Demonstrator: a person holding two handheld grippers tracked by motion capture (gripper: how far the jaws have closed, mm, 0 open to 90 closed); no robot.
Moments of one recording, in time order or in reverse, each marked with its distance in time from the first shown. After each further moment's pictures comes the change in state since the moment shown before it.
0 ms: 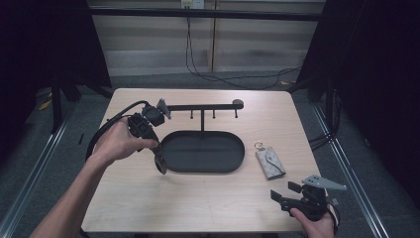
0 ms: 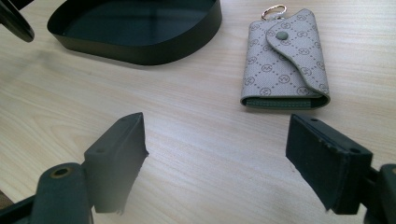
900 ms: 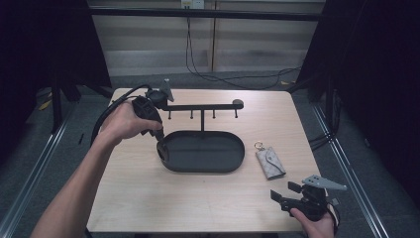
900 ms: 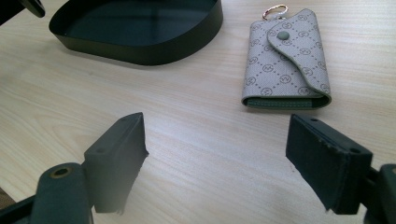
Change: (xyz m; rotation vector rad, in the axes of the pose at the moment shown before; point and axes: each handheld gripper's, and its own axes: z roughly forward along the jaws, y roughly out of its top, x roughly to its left) left arm 0.021 0.035 -0.014 0.031 -0.005 -0.081; right arm 0.000 0.000 0.000 -0.001 0.005 0.001
